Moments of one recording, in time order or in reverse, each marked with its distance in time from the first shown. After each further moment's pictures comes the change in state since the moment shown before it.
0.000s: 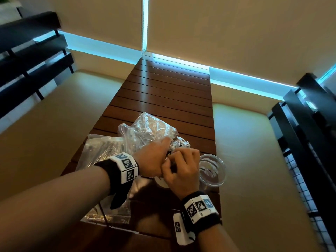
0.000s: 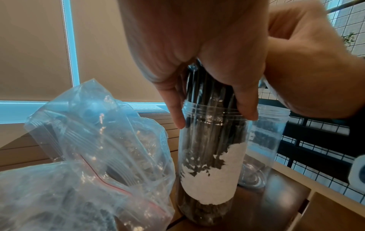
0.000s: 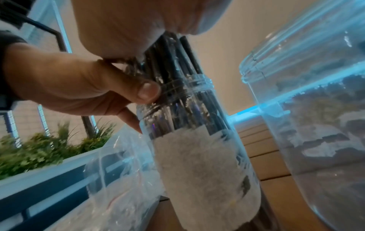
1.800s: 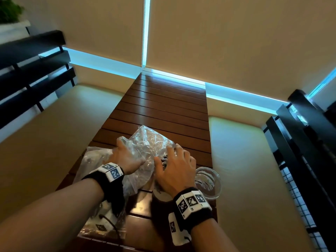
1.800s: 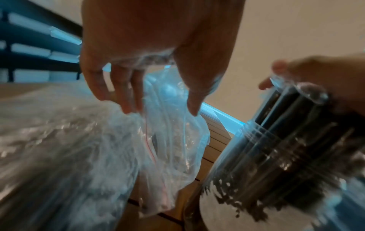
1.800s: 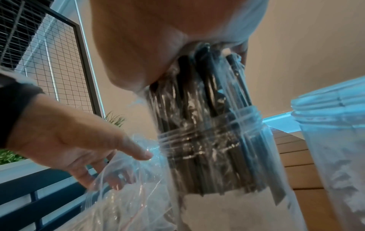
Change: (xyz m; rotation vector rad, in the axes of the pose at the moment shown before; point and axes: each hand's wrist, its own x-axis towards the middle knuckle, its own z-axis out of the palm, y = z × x) left_hand -0.018 -0.030 -0.032 -0.016 0.274 -0.971; right_hand 0.046 -0.017 -0.002 -0.360 -0.574 0.314
